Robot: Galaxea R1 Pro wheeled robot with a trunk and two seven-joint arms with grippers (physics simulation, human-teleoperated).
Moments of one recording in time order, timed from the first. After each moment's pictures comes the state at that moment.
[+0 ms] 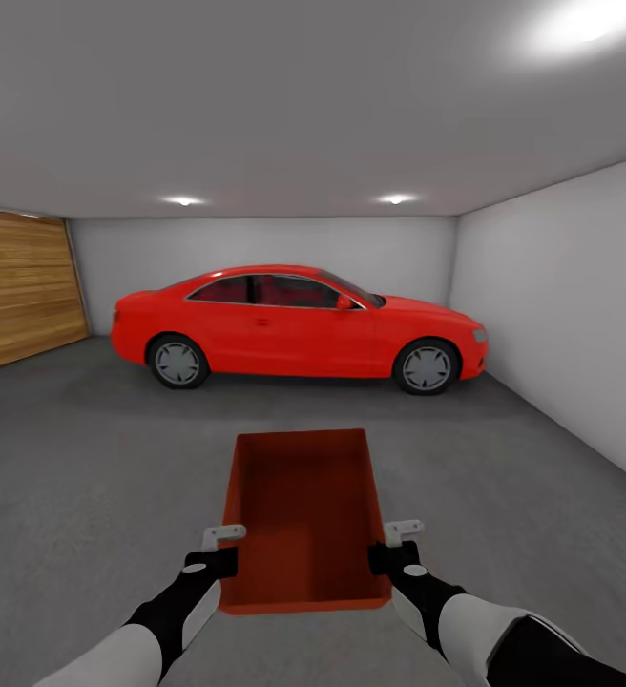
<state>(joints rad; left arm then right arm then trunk) -0.63 -0.05 -0.23 -0.34 0.29 0.08 0.25 -0.78 0.13 0.64 0.03 -0.53 -0.19 -0.12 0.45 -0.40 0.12</state>
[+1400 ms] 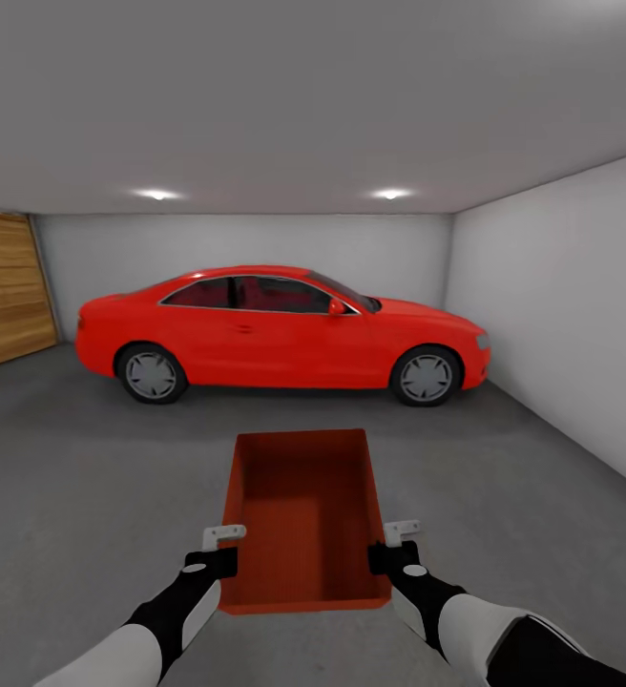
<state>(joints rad) -0.63 -0.05 -0.23 -0.34 0.29 0.08 0.25 -0.78 0.14 0.64 0.03 -0.53 -0.19 -0.12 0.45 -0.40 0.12</state>
